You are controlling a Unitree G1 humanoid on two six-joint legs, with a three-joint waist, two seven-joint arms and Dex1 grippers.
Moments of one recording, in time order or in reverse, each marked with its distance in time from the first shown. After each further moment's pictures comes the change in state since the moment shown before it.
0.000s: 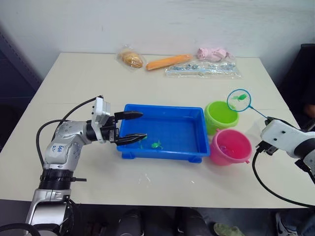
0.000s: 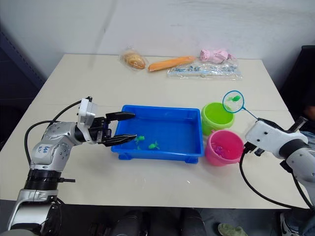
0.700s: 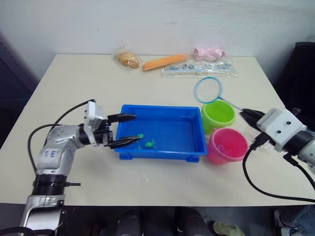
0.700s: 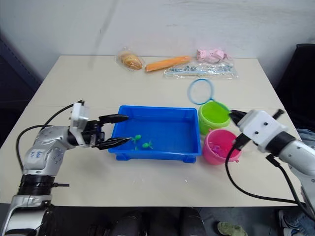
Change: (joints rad) left arm 0.045 0.023 0.025 -0.018 -0.002 -0.011 -0.006; right arm -0.189 0.206 -0.037 -0.015 0.187 -0.121 0.218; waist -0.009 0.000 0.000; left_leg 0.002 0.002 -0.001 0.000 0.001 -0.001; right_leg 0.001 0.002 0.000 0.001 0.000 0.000
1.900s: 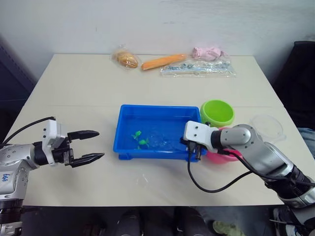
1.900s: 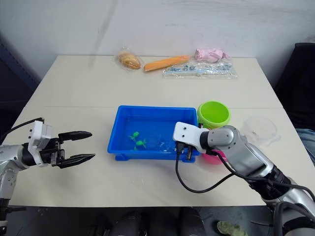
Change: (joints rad) left arm 0.330 0.259 0.233 -0.019 0.000 -0.057 -0.073; right arm -0.686 0.215 0.794 0.174 -0.113 0.446 0.392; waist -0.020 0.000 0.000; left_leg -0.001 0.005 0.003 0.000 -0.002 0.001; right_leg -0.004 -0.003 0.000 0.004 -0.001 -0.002
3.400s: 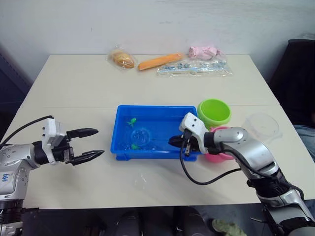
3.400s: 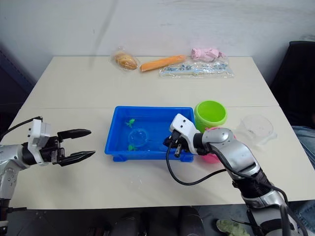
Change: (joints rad) left arm 0.001 -0.008 0.007 -0.006 -0.013 0.006 0.037; right arm 0.041 0.237 -0.179 0.075 0.182 0.183 0.009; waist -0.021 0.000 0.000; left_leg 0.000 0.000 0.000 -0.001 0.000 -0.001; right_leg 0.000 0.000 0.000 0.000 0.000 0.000
